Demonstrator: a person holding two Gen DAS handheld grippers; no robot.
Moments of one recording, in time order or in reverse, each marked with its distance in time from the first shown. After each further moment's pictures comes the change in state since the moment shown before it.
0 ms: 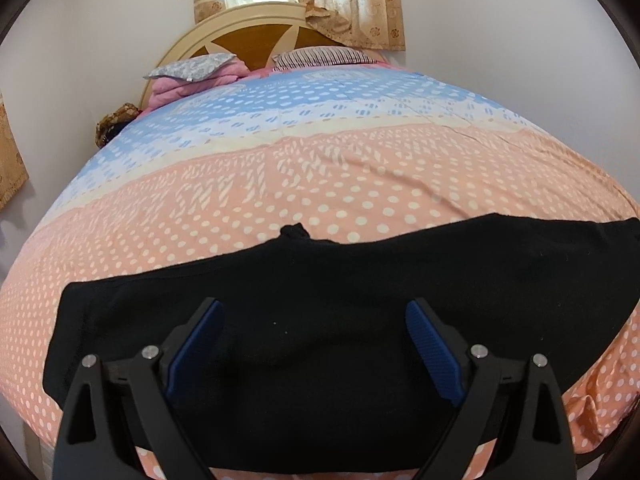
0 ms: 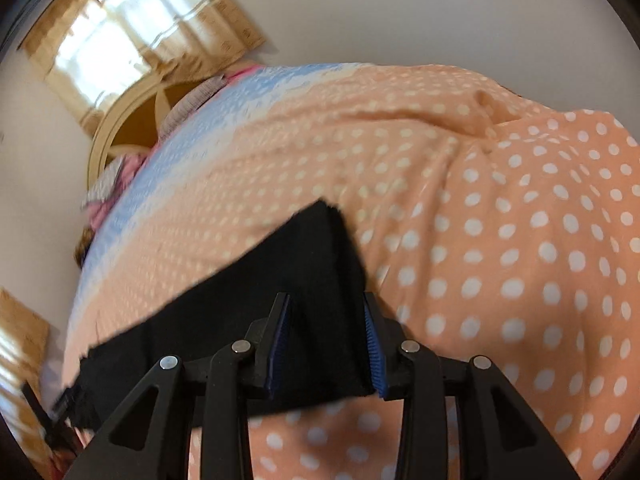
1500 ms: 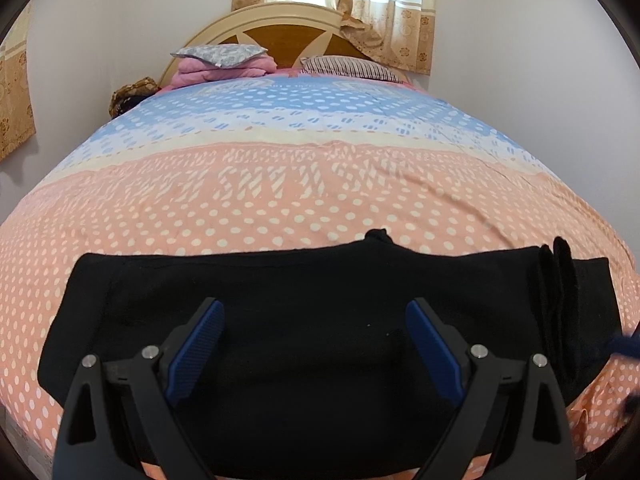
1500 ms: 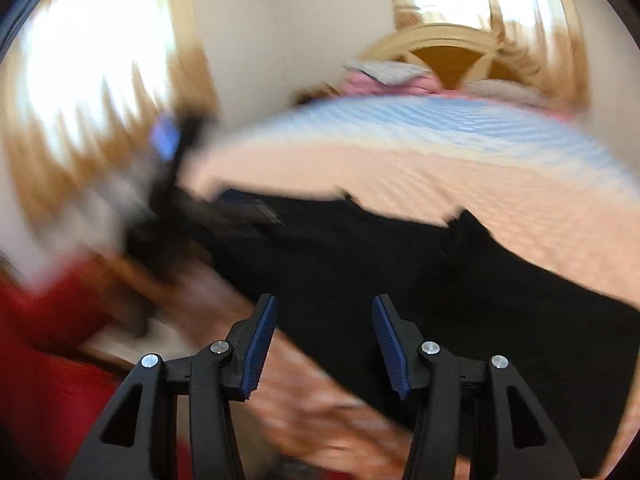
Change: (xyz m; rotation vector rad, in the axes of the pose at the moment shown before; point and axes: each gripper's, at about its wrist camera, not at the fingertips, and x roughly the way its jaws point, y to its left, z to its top) left arm 0.006 0.069 -0.009 -0.146 -0.035 -0.048; right arm 0.012 0.353 -0.189 -0.824 0.086 0.649
